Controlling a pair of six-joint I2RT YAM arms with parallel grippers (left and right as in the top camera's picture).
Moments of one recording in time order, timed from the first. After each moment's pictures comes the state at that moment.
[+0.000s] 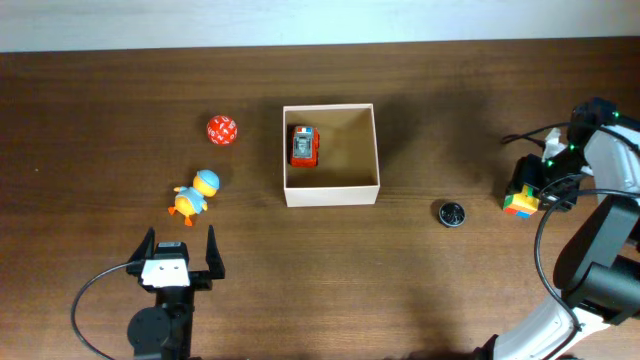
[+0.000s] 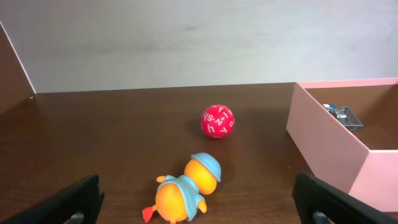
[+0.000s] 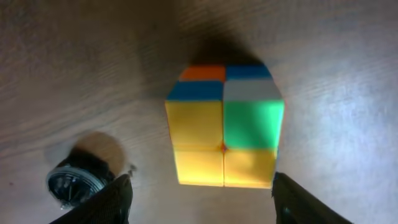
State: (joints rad) left arm 0.06 0.01 0.01 -0.08 0.02 0.05; right arm -0.44 1.97 1.50 -1.15 -0.13 -0.01
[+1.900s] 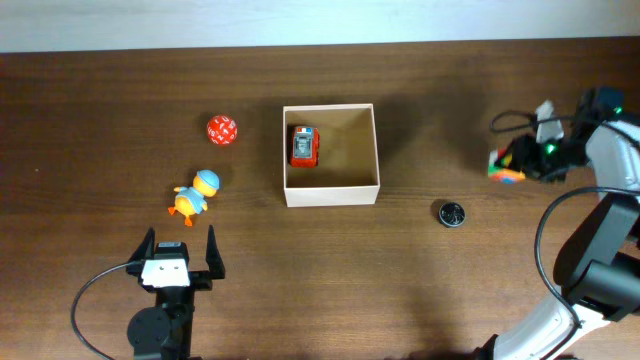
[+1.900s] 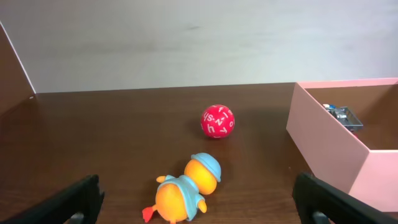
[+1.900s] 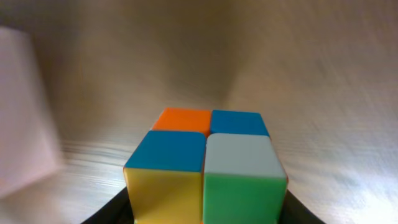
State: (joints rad) left arm 0.06 0.01 0.01 -0.08 0.02 0.05; right arm -0.44 1.99 1.59 -1.05 -0.49 -0.22
